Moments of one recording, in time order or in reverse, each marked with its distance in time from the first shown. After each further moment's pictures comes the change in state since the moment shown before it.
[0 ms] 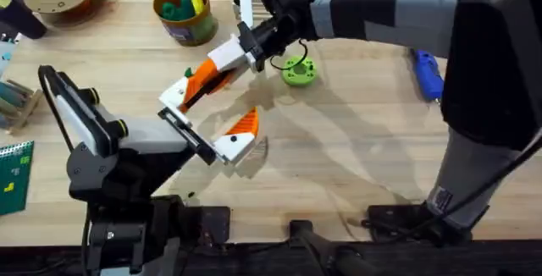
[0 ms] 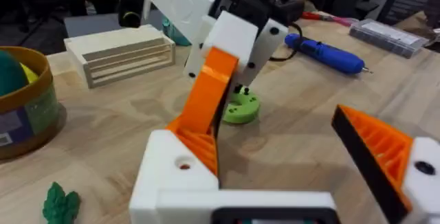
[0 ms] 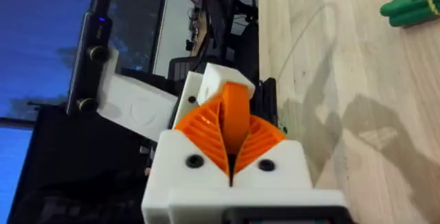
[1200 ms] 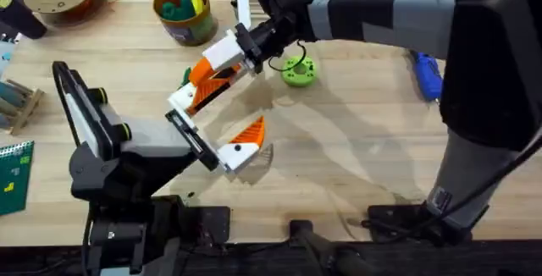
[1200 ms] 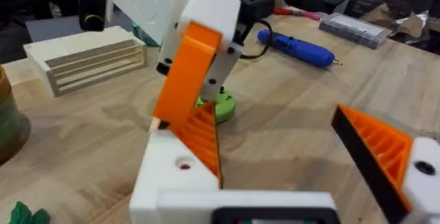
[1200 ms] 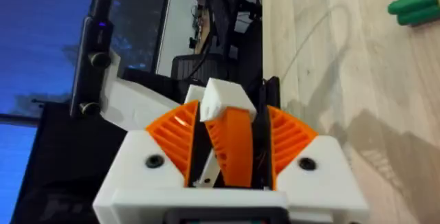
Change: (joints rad) left arm -0.010 0.000 0.000 -0.005 0.084 0.008; right arm 0.006 0.000 0.000 0.001 -0.018 0.007
